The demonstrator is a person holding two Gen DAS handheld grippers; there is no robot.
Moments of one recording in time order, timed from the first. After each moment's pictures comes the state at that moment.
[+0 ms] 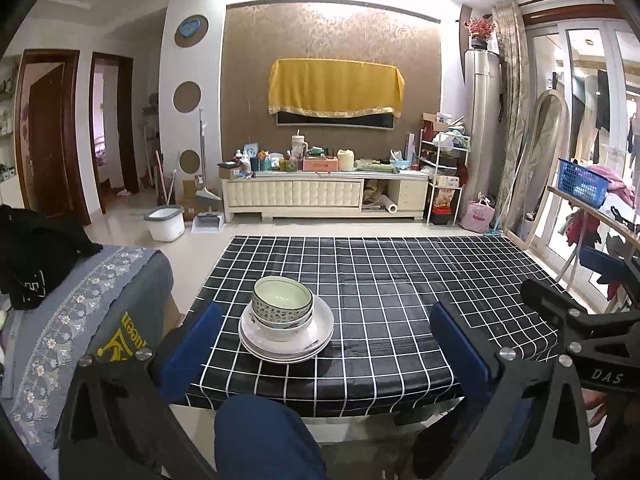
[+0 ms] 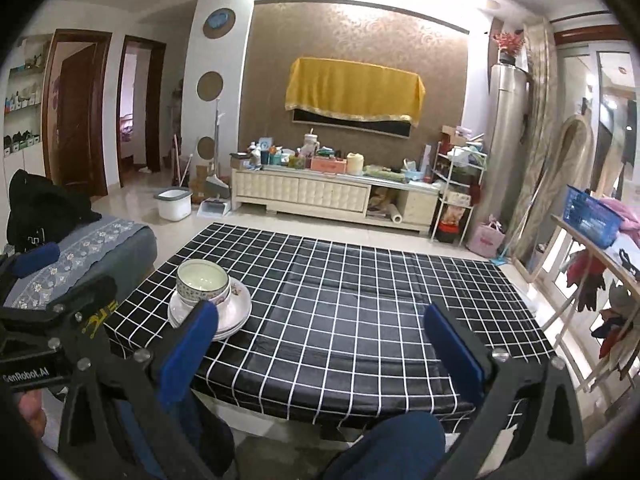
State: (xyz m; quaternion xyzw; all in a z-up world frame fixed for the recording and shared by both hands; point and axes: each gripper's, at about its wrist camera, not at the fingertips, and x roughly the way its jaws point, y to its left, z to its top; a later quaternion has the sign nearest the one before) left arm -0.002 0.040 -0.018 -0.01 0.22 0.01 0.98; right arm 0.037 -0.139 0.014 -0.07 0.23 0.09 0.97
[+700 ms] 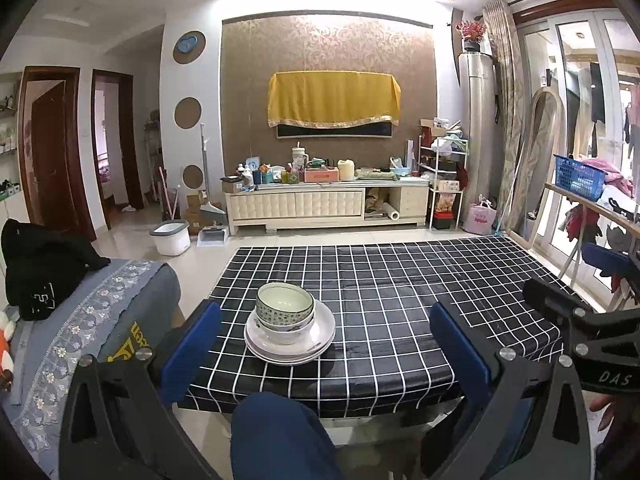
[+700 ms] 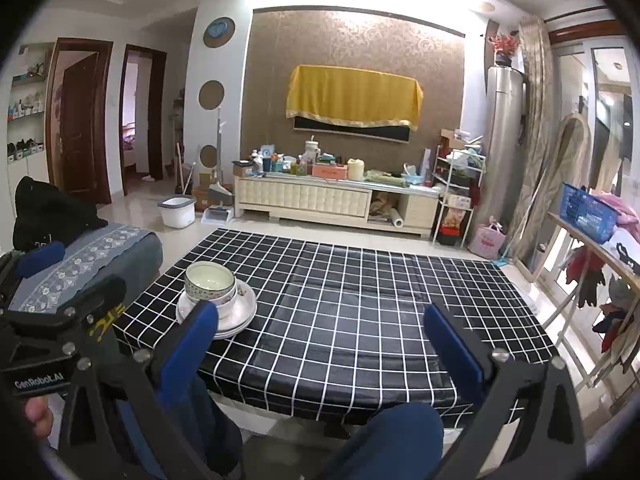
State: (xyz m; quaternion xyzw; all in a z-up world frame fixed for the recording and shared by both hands) left arm -0.026 0.029 -0.018 0.01 0.20 0.01 0.98; right arm 0.013 -0.142 0.017 -0.06 0.22 0.09 0.97
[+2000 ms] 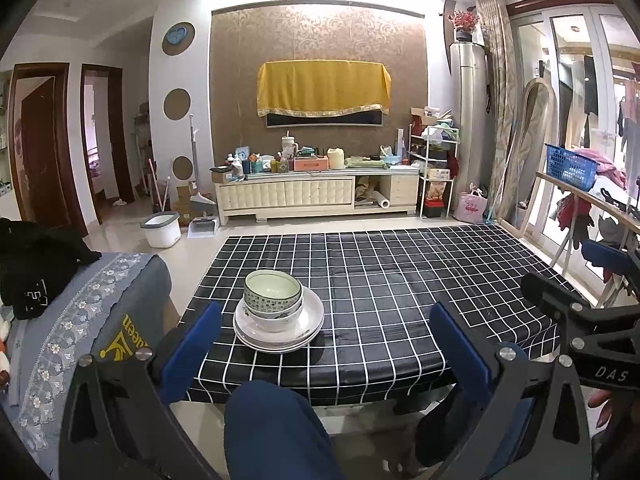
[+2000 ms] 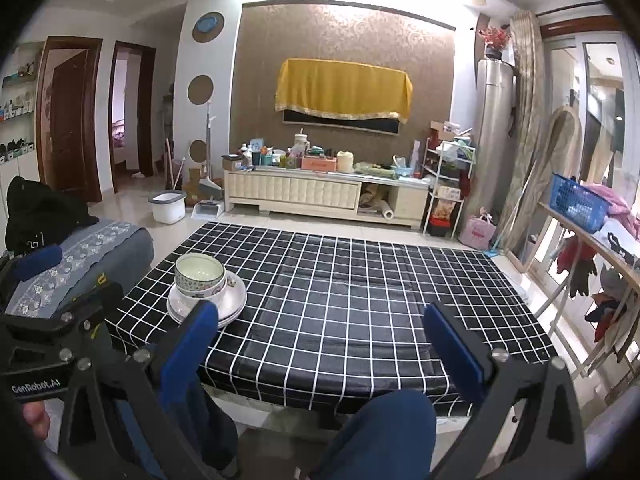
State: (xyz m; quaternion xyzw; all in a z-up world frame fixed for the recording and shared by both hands) left arm -0.030 0.020 -0.022 0.01 0.22 0.00 0.98; right arm 0.009 -0.149 0.015 -0.06 0.23 0.07 0.97
